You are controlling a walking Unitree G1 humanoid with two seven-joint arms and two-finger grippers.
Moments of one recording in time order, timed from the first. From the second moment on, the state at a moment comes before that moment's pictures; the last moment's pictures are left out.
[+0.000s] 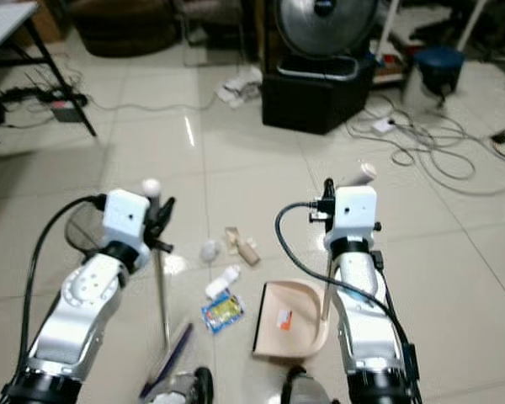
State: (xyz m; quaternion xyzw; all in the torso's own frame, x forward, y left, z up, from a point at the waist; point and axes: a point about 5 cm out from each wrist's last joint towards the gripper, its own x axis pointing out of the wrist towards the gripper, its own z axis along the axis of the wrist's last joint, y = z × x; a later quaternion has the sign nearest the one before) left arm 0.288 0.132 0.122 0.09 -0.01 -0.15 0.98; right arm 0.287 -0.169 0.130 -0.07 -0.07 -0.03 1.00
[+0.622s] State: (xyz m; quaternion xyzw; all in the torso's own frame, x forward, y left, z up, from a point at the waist) left arm 0.283 0.124 0.126 0.09 -0.03 -0.16 0.98; right arm 0.273 -0.173 0.120 -0.06 -0.03 -0.04 1.00
